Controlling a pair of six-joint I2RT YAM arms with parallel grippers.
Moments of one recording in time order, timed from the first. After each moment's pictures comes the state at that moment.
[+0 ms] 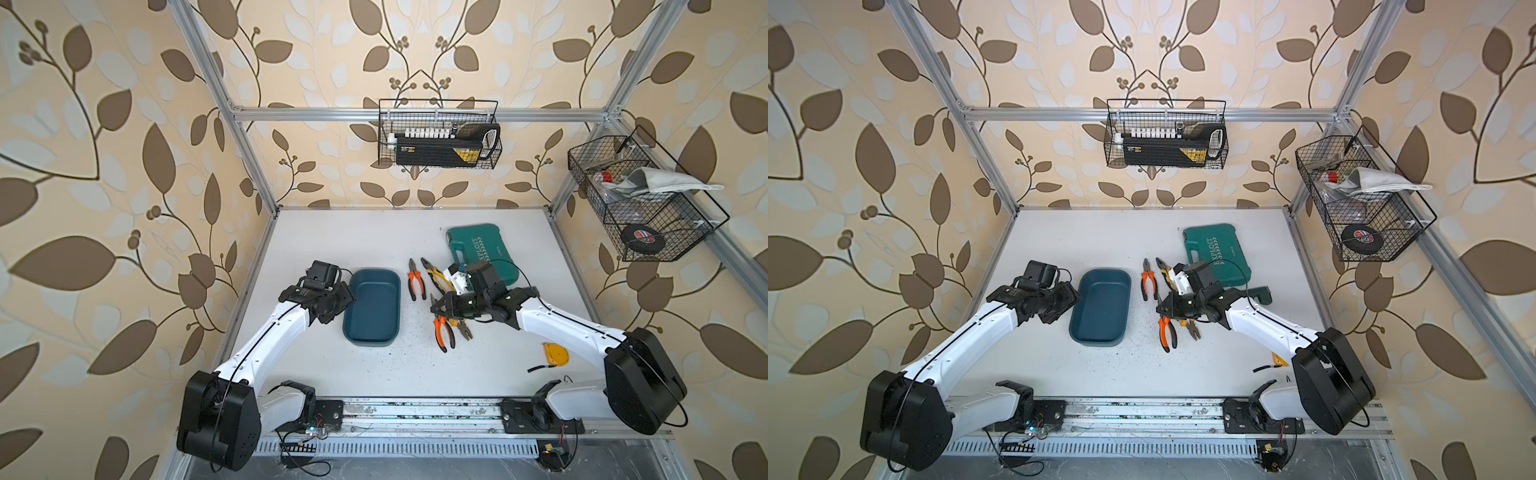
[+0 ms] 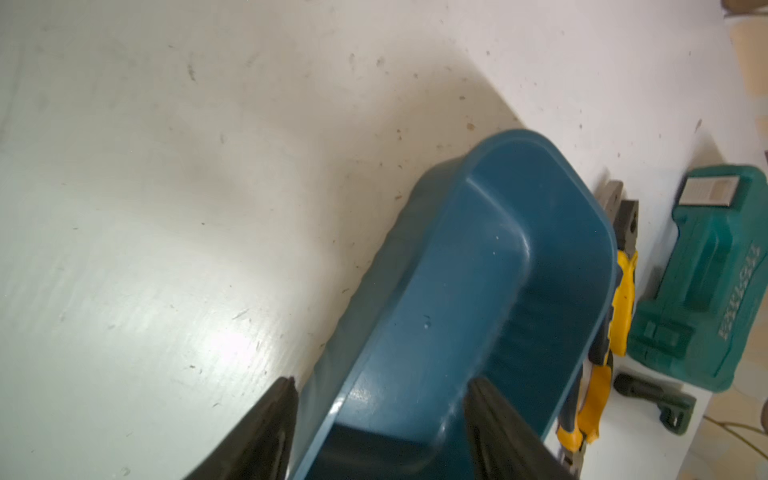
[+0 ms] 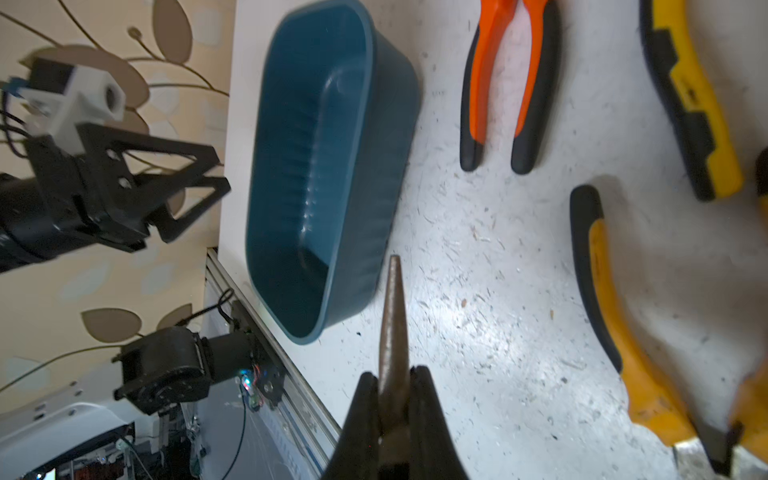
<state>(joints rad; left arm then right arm) -0.29 1.14 0.74 -0.62 0.03 -0.91 0.56 1.38 0.76 -0.27 -0.45 0.63</state>
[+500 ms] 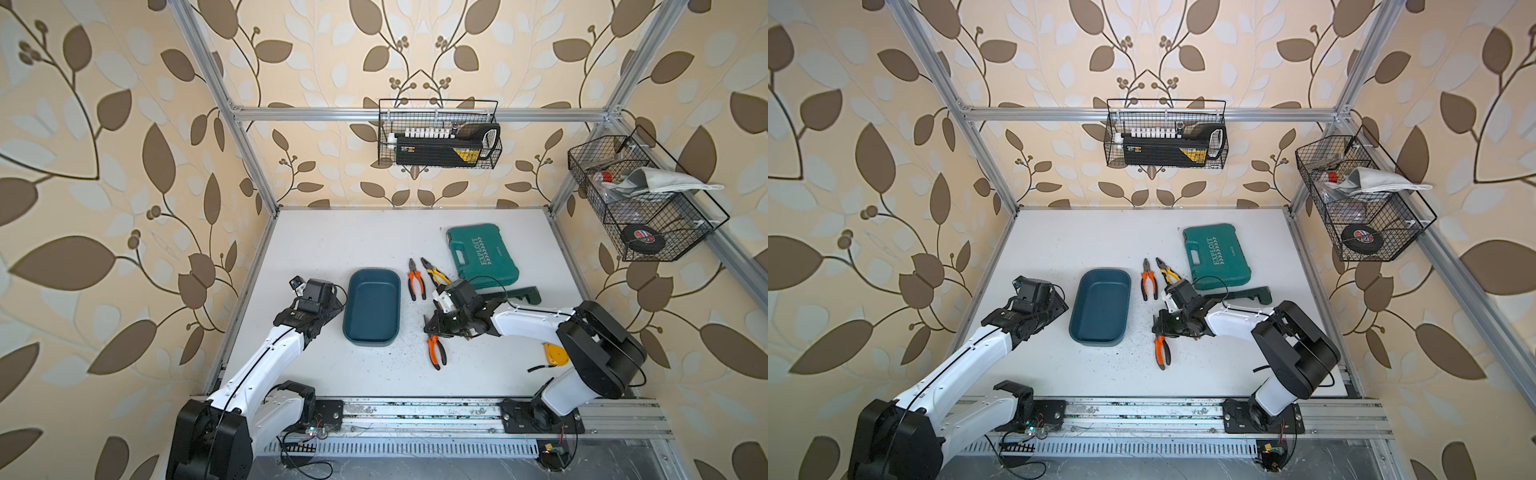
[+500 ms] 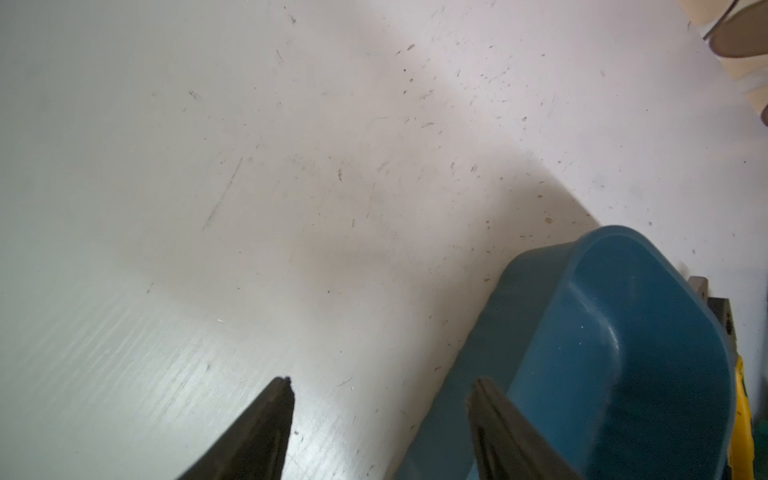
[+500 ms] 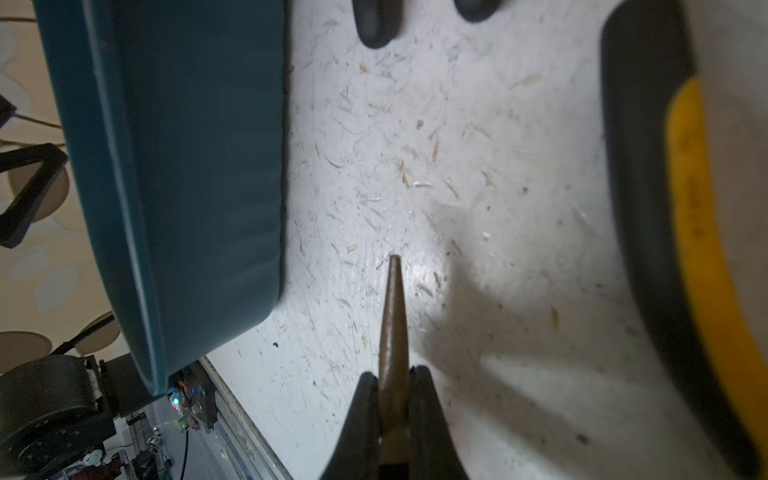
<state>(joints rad) -0.29 1.00 0.57 -0.51 -0.23 -0.88 0.66 1.62 0.71 -0.07 -0.38 0.74</state>
